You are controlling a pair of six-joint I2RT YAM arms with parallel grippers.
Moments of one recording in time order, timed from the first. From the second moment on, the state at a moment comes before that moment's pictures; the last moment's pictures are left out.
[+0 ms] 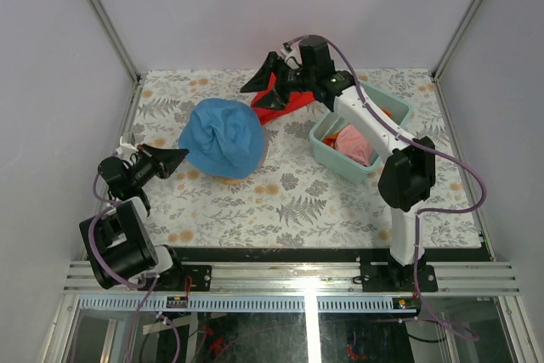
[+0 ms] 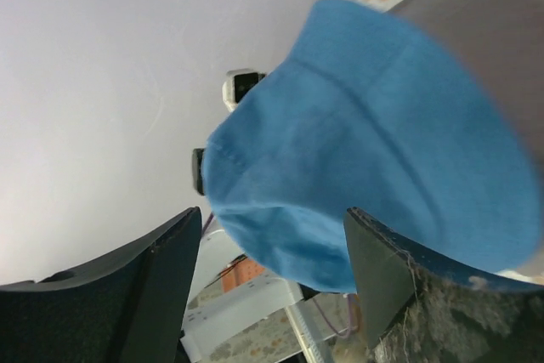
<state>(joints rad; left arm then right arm) 0.52 1.30 0.35 0.85 1.11 -1.30 0.56 2.01 1.96 -0.35 -0.72 1.11</state>
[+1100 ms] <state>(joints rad) 0.52 1.38 0.35 0.97 1.12 -1.39 0.42 2.29 1.84 0.18 -0.99 1.03</state>
